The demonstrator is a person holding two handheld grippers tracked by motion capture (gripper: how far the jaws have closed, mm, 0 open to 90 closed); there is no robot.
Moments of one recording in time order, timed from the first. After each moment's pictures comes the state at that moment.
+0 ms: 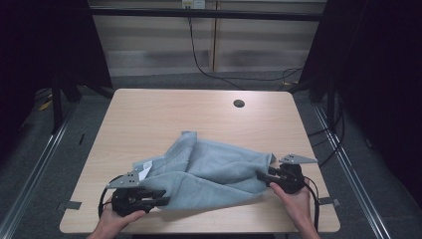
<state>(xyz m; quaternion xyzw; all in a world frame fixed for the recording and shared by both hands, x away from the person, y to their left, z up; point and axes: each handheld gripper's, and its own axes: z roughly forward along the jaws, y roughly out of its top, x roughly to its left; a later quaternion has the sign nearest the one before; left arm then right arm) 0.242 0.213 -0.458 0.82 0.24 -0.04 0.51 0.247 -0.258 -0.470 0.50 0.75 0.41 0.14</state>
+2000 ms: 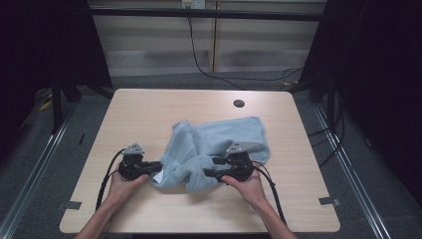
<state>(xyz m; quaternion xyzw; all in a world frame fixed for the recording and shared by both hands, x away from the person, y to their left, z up) 0.343 0.218 -0.506 0.83 0.35 0.04 0.43 0.296 -0.130 -0.459 0.34 0.80 0.49 0.04</state>
